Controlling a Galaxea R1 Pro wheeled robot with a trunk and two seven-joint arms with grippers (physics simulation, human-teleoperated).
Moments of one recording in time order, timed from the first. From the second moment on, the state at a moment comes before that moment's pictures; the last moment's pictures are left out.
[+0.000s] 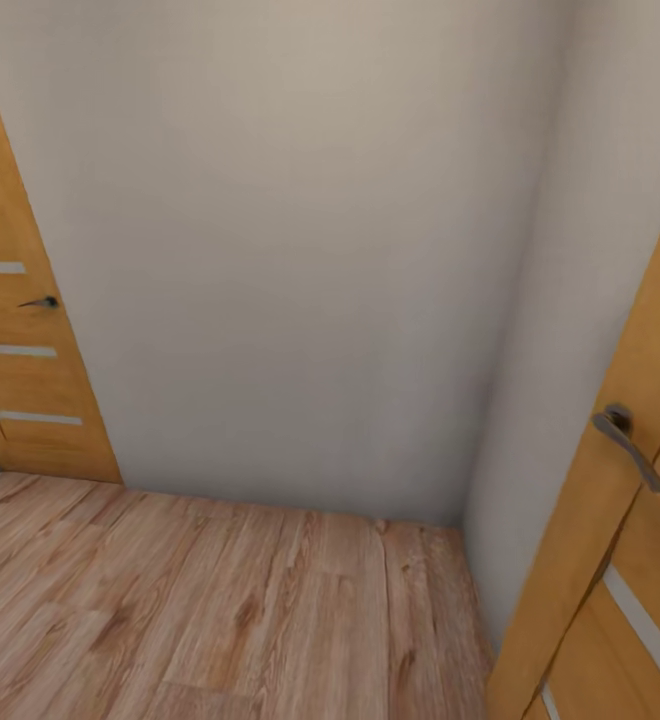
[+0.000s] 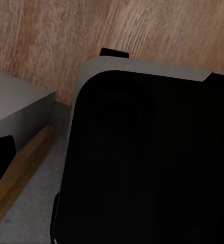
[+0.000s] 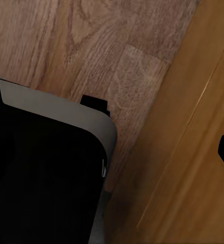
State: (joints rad) left arm 0.00 0.01 0.06 -0.07 0.14 -0.10 0.01; right arm -0.10 -0.05 0.43 0.03 -0.15 -0.23 -0.01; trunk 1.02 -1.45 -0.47
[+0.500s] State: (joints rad) left arm 0.00 0.01 0.06 -0.07 0.14 -0.10 0.01; right arm -0.10 -0.05 0.43 0.03 -0.15 -0.23 -0.02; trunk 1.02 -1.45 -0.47
